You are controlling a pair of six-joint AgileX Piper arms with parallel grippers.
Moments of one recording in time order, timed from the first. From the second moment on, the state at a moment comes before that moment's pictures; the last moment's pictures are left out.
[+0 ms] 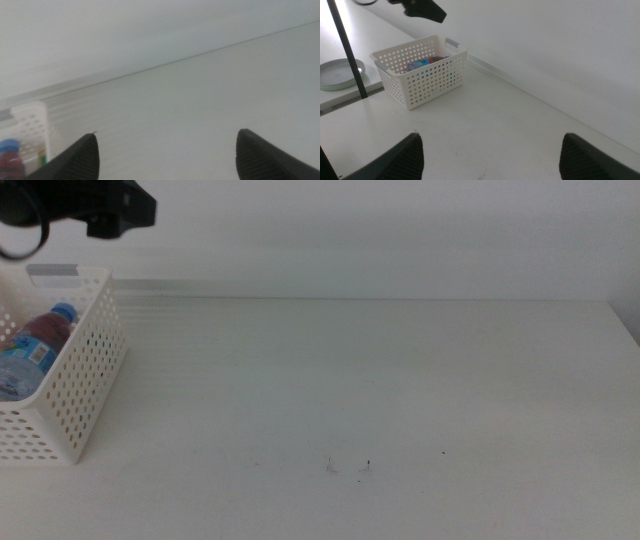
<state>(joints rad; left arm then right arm) -0.14 1.22 -1.33 -0.27 0.80 0.29 0.88 0.57 -0.98 -0.17 0.74 0.09</state>
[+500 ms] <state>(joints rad) -0.28 0.81 -1.09 -0.32 0.66 0.29 0.88 0.57 -0.98 -0.17 0.74 0.09</state>
